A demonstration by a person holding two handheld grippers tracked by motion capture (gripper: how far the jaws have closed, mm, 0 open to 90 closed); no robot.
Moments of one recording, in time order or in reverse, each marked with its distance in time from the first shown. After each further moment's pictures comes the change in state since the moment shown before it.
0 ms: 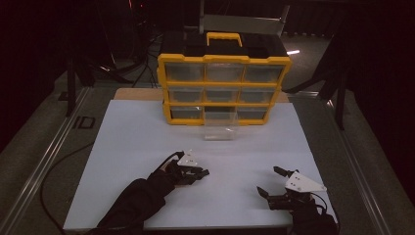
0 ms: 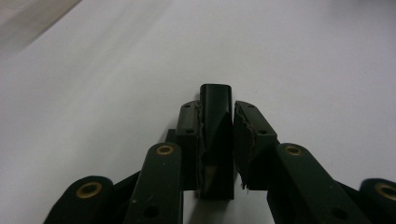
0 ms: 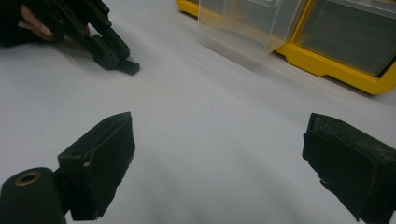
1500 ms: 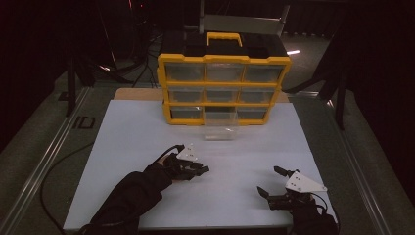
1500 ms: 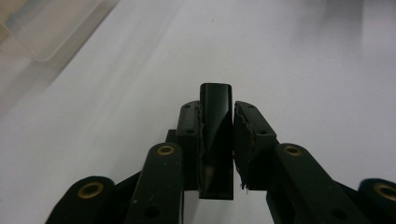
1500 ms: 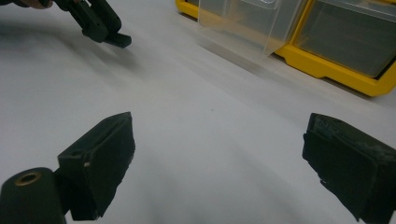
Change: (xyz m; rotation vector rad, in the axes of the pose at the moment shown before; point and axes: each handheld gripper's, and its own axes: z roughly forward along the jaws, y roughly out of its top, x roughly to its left) left arm 0.000 0.031 -0.031 0.026 -0.032 0.058; right arm 0.000 0.001 -0.001 -0.005 -0.004 -0.003
